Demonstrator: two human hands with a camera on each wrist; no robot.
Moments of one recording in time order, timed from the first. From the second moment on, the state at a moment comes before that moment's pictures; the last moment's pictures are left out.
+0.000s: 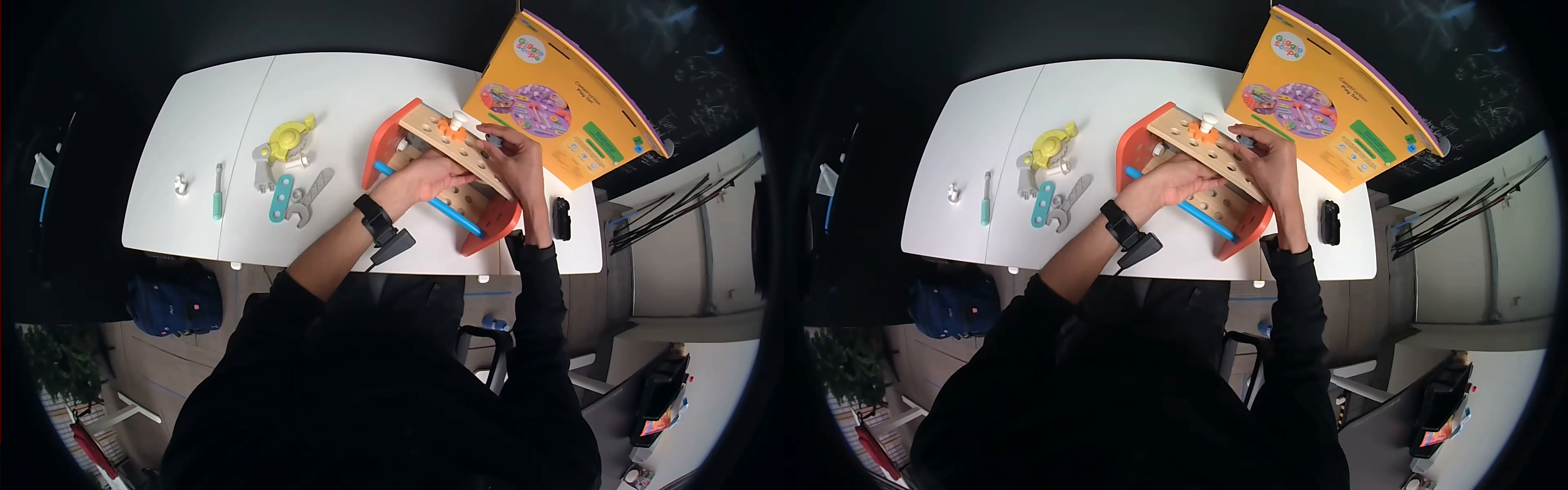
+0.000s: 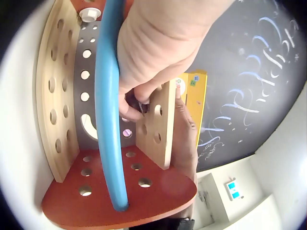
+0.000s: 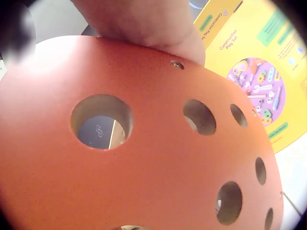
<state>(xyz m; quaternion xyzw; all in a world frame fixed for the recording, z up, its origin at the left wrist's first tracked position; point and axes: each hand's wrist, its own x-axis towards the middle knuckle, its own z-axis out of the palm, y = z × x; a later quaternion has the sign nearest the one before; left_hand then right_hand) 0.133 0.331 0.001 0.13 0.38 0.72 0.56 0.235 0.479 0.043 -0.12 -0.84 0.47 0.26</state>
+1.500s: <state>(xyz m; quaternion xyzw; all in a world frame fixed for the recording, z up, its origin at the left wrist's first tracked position) 0.144 0.334 0.002 0.22 0.47 0.72 0.47 0.235 0.495 0.034 -0.17 -0.85 0.45 0.19</state>
